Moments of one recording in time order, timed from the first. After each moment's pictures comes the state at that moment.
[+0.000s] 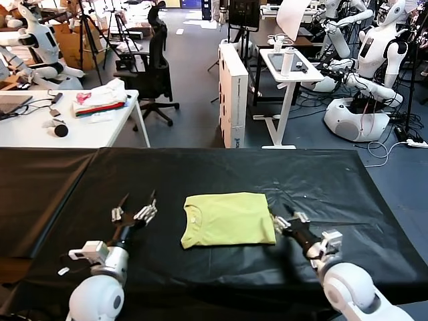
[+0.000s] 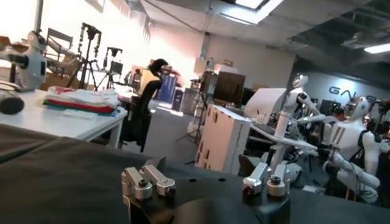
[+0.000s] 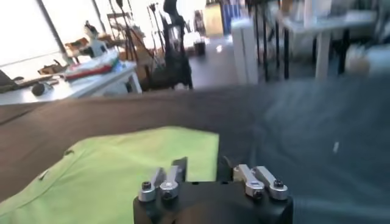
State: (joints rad) left arm 1.43 -1.33 -0.56 -2.07 -0.40 0.18 -0.06; right arm -1.33 0.85 0.32 1.99 0.69 -0.16 0.14
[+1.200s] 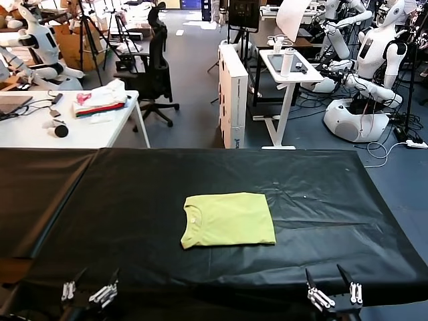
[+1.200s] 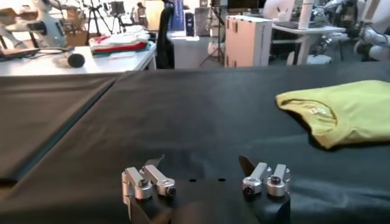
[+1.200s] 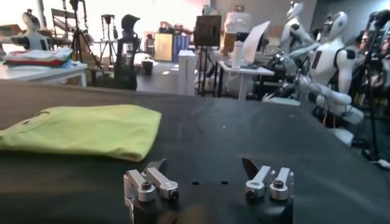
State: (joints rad) left arm 2.13 -1.12 -0.80 -2.31 -0.47 0.13 -0.09; right arm -2.12 0.98 0.61 2.24 0.40 0.16 0.26
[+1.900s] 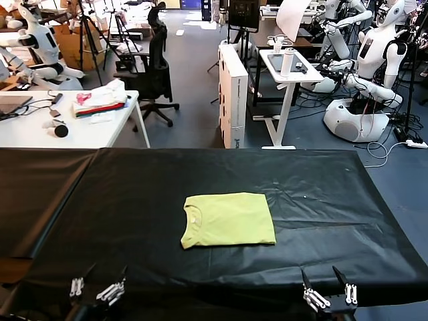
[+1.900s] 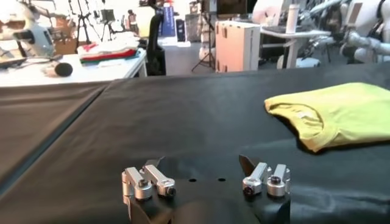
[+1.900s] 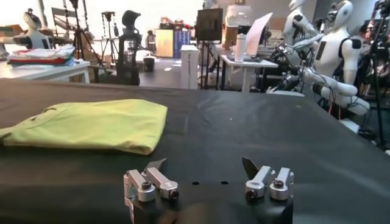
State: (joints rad) left arm 2.10 -1.12 -0.77 -2.30 -0.43 0.10 -0.05; right arm -2.09 0.99 0.58 2.23 0.40 0.14 0.27
